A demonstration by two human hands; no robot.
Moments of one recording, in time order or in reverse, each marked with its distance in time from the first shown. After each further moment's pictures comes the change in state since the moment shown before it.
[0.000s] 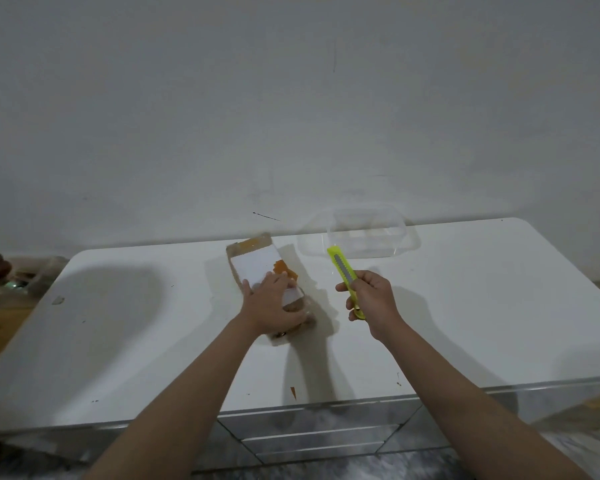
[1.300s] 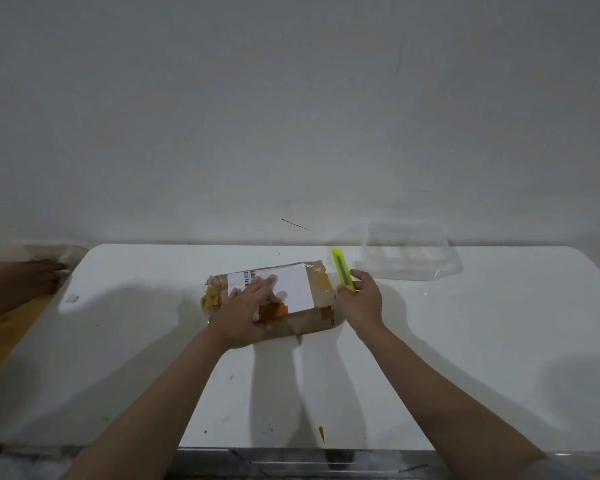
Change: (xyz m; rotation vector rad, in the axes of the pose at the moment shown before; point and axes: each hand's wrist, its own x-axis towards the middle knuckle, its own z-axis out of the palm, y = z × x) left_hand 0.011 -0.108 -0.029 -0.122 -0.012 0.101; right_hand 0.083 0.028 0.082 -0.258 0.146 -0.125
